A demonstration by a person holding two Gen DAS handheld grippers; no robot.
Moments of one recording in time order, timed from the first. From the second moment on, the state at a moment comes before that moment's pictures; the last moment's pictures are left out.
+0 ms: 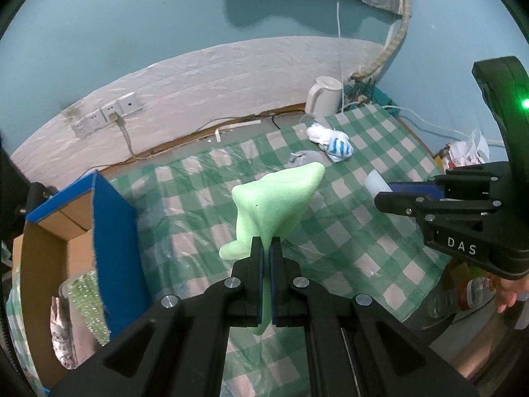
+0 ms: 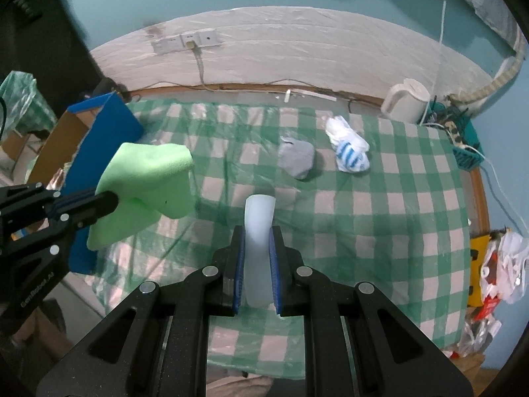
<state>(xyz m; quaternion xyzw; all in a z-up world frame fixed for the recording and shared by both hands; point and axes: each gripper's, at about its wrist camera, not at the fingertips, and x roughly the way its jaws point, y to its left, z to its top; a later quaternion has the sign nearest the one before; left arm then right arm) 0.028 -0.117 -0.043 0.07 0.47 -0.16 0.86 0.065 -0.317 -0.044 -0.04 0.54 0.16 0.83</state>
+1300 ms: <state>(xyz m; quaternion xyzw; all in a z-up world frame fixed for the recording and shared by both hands) -0.006 0.046 0.009 -0.01 0.42 -0.03 0.91 0.078 -0.140 0.002 -0.08 0.50 0.27 0.82</state>
